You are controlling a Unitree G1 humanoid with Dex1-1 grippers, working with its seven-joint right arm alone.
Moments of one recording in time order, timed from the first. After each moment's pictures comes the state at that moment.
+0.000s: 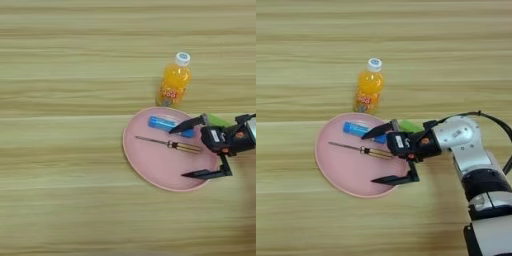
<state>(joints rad) -0.43 -0.62 0.16 0.70 0.02 -0.62 1.58</state>
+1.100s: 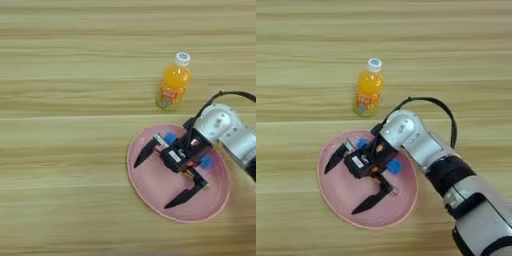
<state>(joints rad) -0.53 -0.58 0.61 0.47 0.09 -0.47 1.62</state>
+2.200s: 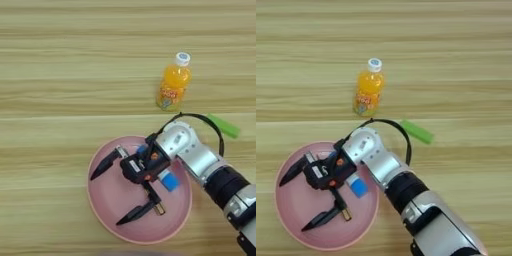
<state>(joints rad) -0.45 -0.30 0.58 0.50 0.06 -0.40 1.52</state>
